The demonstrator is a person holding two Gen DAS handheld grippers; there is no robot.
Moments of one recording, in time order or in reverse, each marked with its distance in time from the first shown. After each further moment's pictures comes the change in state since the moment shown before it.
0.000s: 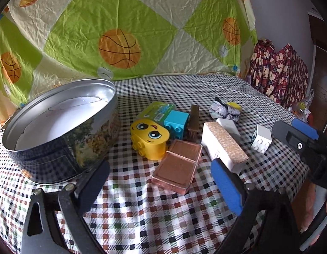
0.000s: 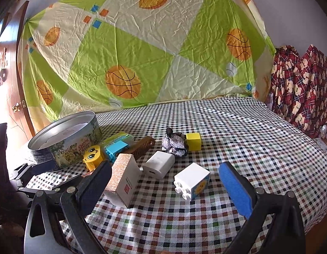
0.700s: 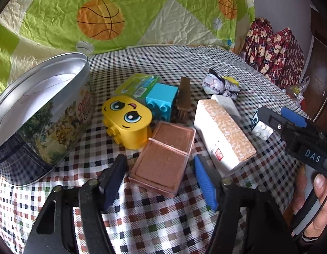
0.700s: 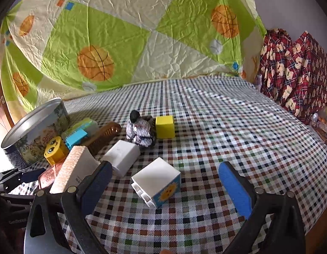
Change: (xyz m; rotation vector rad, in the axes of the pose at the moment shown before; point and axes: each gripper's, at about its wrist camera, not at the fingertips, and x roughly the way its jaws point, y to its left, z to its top) left arm 0.040 -0.007 0.005 0.015 0.195 -0.084; right arm 0.049 -0.029 0.000 0.020 0.143 -0.097
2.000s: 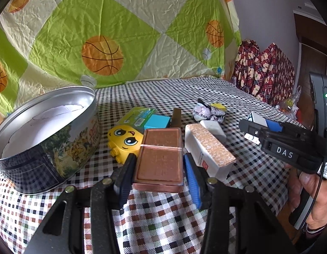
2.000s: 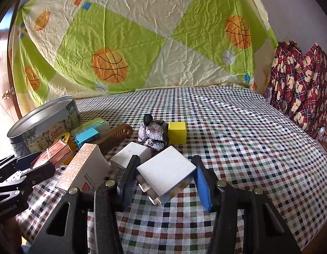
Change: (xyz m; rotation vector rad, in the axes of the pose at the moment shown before) left arm -0.033 -0.001 -0.009 0.047 -0.252 -0.003; right arm -0.007 0.008 -0.004 -0.070 -0.079 0.050
